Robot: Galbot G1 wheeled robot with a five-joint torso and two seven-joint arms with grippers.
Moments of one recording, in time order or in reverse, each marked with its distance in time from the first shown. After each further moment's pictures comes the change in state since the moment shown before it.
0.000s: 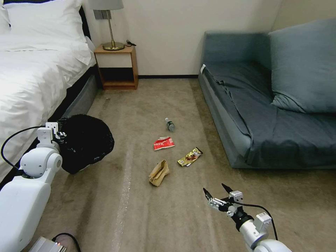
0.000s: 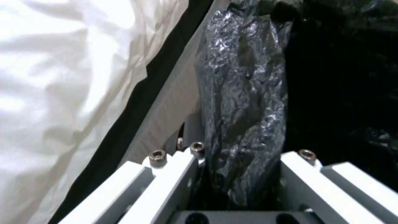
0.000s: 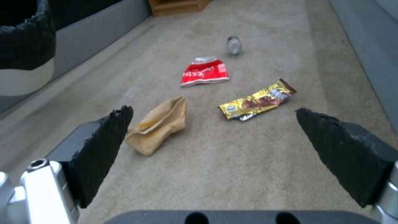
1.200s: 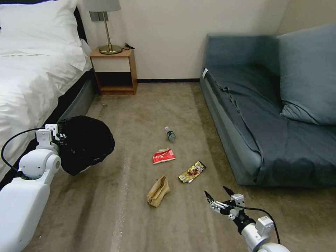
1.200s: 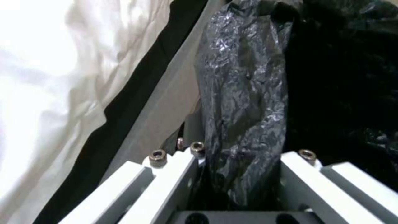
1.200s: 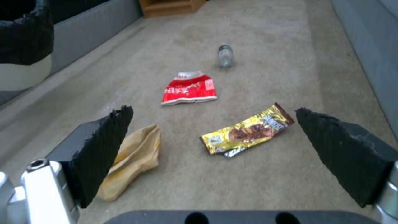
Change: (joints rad) left arm 0.001 -0.002 -0.008 0.022 -0.001 -0.015 0.025; right arm -0.020 0.009 0.013 -0.011 -0.021 0.021 -0.018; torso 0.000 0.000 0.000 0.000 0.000
